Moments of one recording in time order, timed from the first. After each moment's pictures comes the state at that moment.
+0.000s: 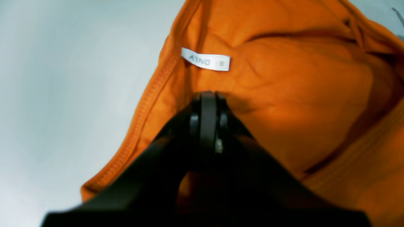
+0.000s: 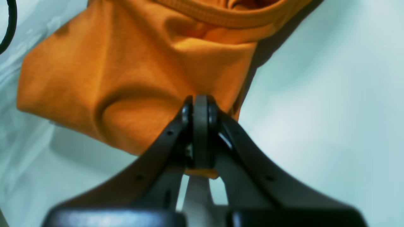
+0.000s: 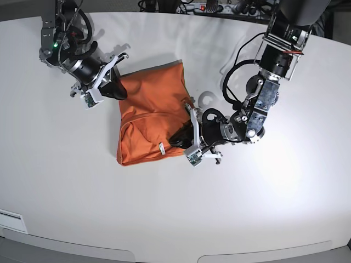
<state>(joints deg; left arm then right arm) -19.9 -16.0 25.1 71.8 -23.2 -43.0 25.2 -20.9 12.8 5.8 103.8 23.9 40.9 -39.4</state>
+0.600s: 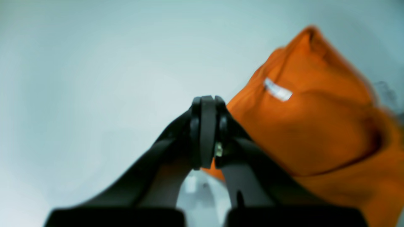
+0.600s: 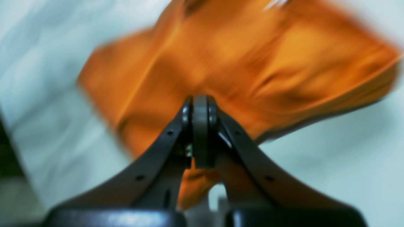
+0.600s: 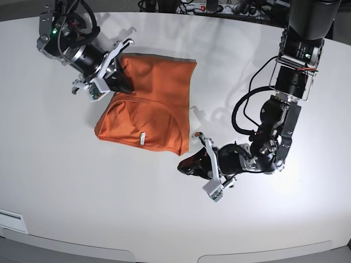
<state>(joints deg) -28.1 -19.5 21.4 75.8 -51.2 -42.7 46.7 -24.1 10.0 7.8 117.9 26.4 38.9 -41.8</state>
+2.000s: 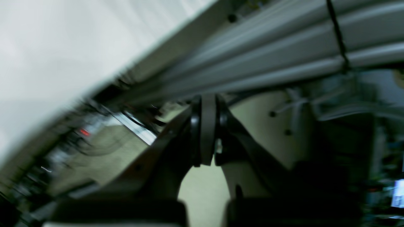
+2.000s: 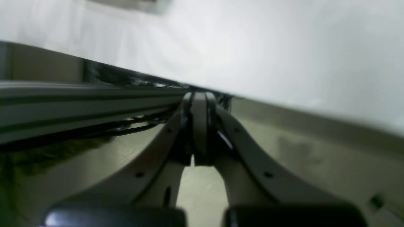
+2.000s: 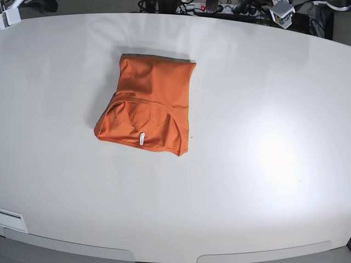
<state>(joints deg) 62.8 -27.2 -30.7 134.4 -87.8 -42.9 78.8 -56.8 7.1 61.8 128.3 79.0 40.9 -82.0</state>
